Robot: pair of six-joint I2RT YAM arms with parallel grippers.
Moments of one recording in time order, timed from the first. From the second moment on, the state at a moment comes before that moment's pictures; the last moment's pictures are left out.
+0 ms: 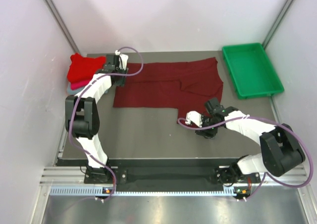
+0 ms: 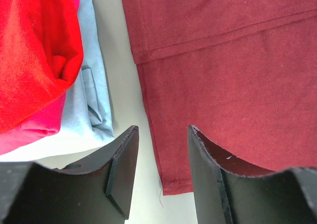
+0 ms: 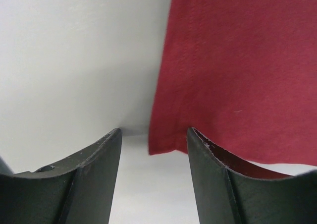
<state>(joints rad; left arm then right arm) -0.11 1.86 1.45 -0.41 -0.09 0.19 0.47 1.36 0.68 -0.58 -0.23 -0.86</state>
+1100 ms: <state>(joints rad) 0.14 1.99 1.50 -0.86 0.23 0.04 0.48 1.33 0.73 -0.60 -0.09 -0.85</state>
